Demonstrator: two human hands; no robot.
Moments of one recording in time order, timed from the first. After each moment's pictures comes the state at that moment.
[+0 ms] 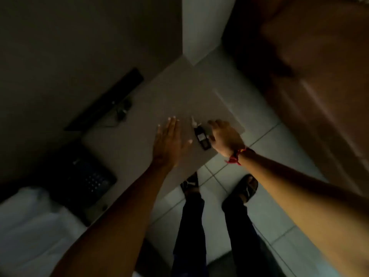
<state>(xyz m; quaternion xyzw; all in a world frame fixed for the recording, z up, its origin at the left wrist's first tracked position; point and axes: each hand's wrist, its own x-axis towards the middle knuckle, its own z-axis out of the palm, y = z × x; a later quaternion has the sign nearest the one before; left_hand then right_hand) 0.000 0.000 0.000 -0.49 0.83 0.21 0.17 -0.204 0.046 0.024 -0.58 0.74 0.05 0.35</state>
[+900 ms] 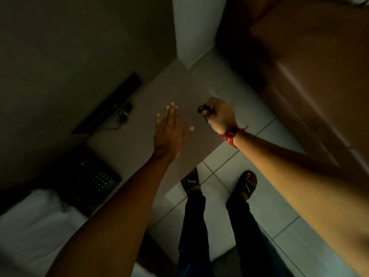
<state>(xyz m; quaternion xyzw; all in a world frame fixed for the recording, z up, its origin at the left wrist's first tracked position) -0.019 -0.019 0.041 -0.50 0.83 0.19 0.14 -0.209 0.003 0.067 -0.42 0.80 -0.19 0.38</state>
